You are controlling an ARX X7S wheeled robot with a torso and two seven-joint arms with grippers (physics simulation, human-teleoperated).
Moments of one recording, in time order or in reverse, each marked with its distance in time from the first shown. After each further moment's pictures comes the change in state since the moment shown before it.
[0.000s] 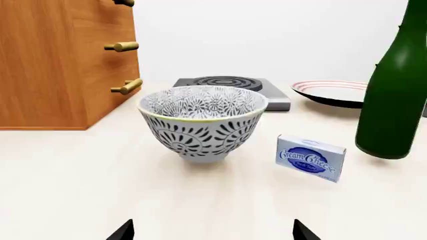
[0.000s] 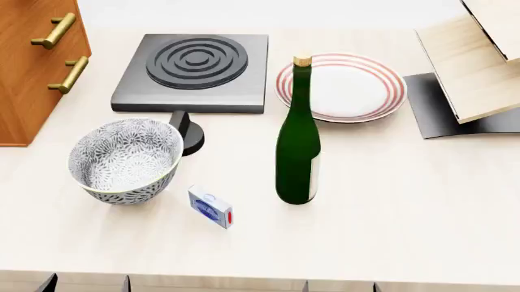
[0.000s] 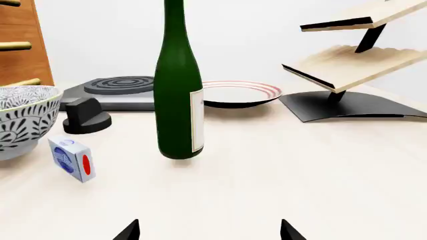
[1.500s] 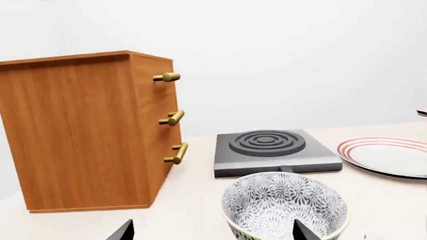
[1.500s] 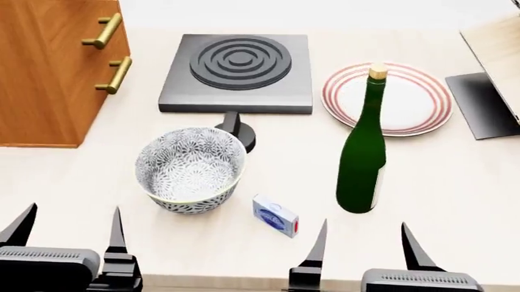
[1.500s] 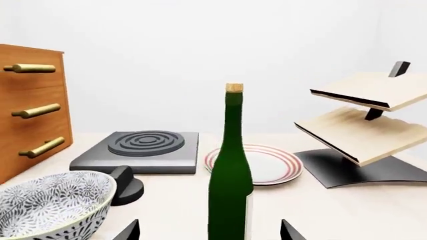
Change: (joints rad) left arm -0.140 -0.106 0.151 0.338 -0.021 -0.337 -0.190; right arm 0.083 0.135 -0.072 -0.377 0.116 0.314 0.151
